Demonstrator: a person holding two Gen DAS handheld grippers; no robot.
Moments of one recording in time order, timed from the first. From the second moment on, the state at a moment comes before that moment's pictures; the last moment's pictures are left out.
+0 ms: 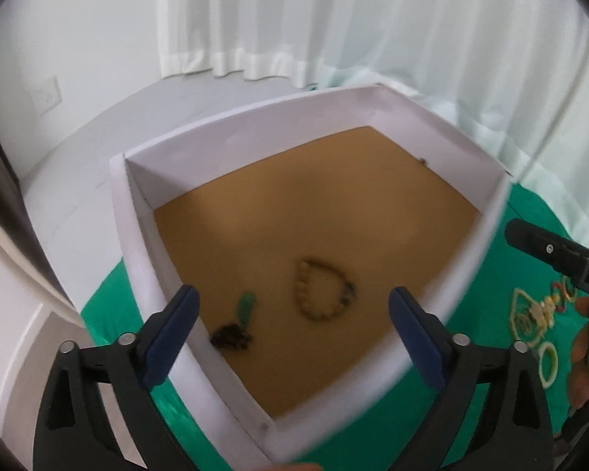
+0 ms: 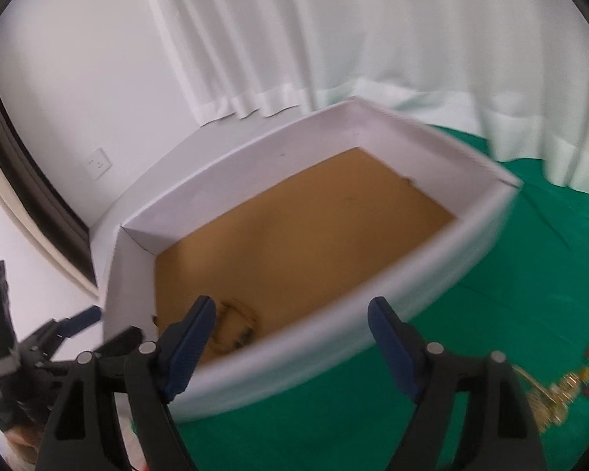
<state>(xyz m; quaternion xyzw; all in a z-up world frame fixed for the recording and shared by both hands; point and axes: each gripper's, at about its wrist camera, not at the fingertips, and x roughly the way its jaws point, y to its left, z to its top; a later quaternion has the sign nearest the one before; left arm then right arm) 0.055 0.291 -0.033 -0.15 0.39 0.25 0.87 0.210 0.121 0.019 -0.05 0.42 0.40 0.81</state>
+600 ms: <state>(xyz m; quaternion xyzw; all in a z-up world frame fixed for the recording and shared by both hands) 0.053 0.123 -0.065 -0.12 0.42 0.07 0.89 0.139 -0.141 -0.029 -0.08 0.41 0.21 0.89</state>
